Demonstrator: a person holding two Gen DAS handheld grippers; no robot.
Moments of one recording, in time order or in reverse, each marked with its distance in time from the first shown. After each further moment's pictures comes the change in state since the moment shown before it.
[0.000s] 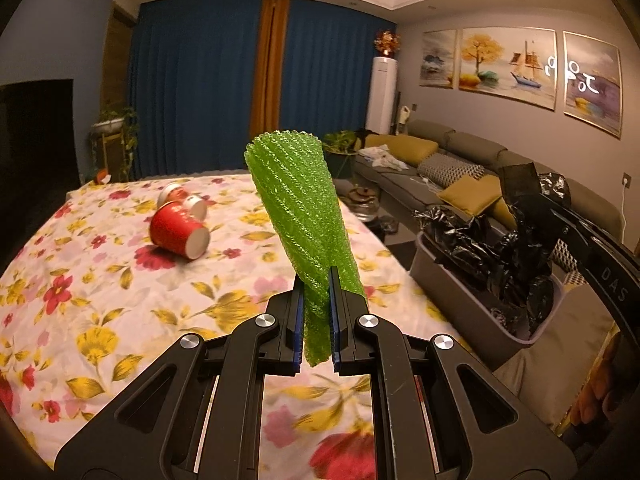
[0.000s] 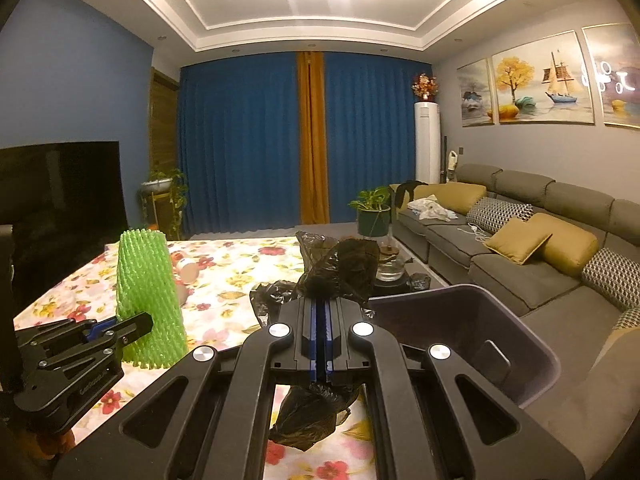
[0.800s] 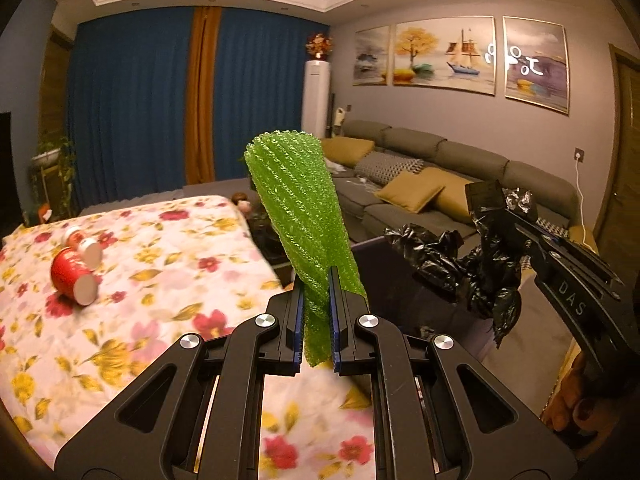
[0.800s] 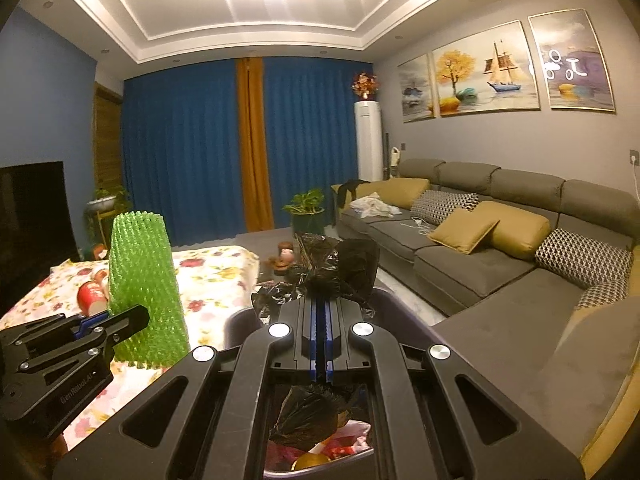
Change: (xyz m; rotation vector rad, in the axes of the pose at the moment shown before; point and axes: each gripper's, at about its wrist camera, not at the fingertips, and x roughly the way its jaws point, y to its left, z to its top) left arm 0.044 -0.115 0.021 0.111 -0.028 -0.199; right arm 0.000 -0.085 -0.006 0.084 -0.018 -0.197
